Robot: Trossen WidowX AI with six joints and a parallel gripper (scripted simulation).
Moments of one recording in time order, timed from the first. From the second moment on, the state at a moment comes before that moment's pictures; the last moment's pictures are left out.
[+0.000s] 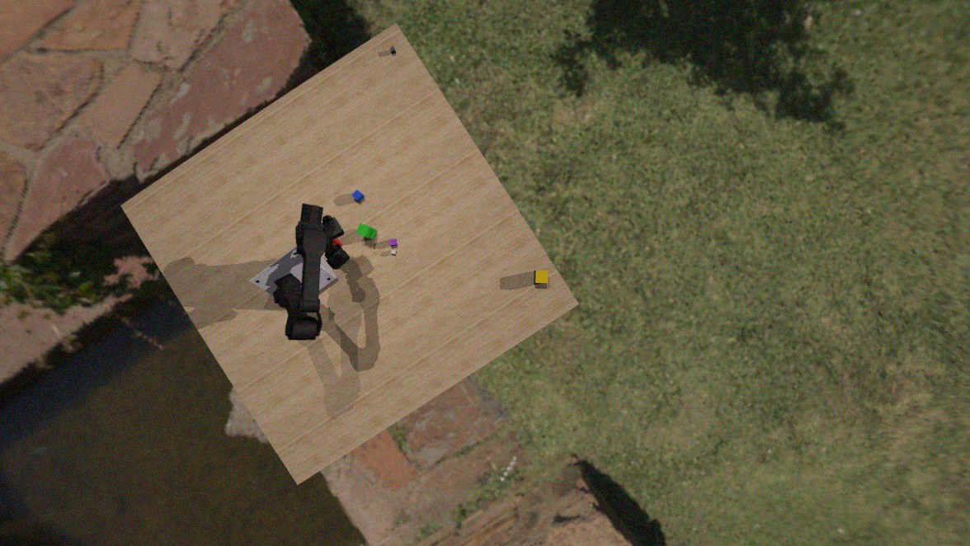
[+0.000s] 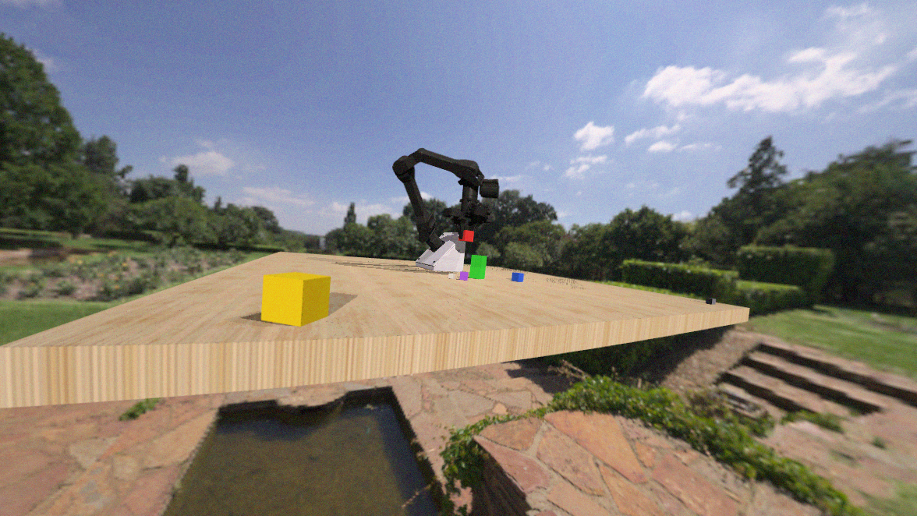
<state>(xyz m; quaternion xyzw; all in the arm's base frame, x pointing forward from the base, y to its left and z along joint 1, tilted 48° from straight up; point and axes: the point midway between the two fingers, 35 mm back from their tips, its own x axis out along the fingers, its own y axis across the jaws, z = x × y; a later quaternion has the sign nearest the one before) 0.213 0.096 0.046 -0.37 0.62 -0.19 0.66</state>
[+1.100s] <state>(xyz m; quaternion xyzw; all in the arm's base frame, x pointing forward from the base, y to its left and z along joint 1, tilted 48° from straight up) 0.317 0.100 0.034 -0.37 0.62 -0.19 0.67</state>
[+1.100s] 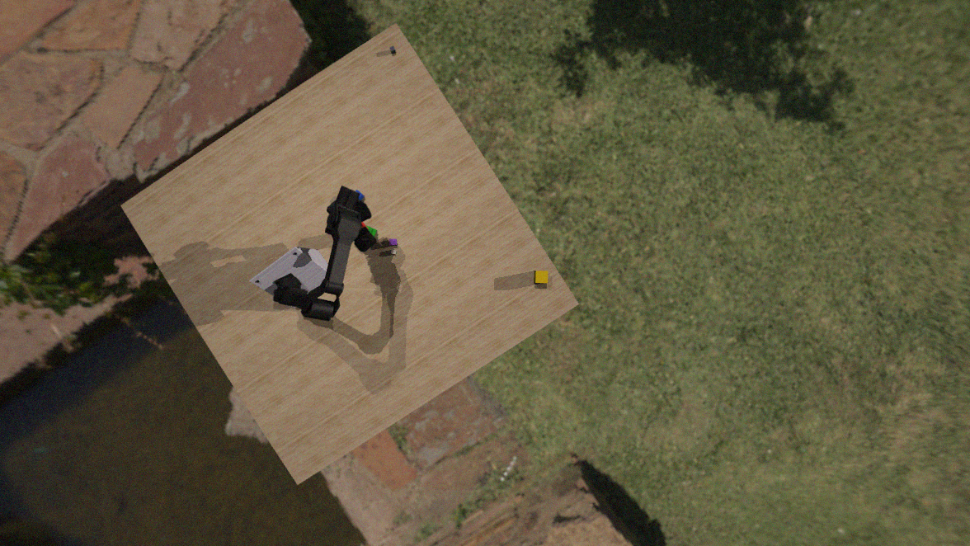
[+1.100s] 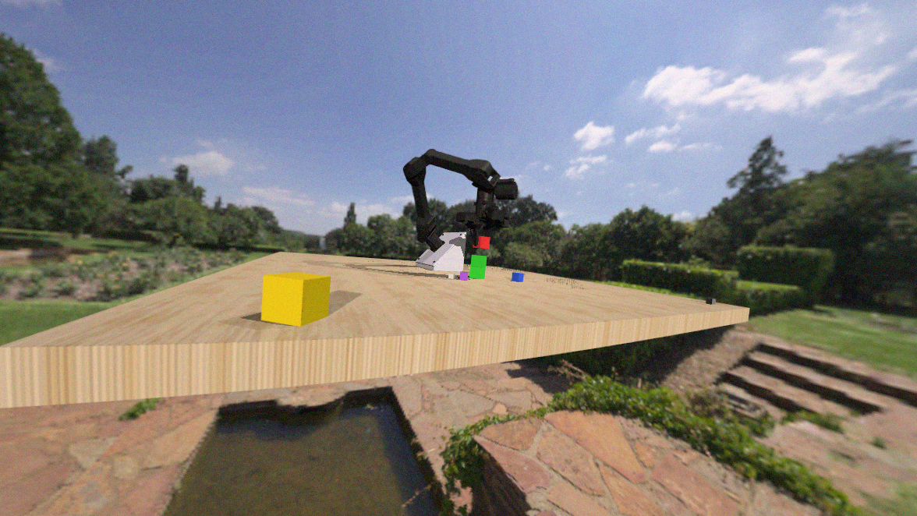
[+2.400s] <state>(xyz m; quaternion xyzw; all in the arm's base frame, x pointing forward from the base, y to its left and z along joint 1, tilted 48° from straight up) 0.318 0.082 0.017 -0.37 0.62 -0.20 0.66</state>
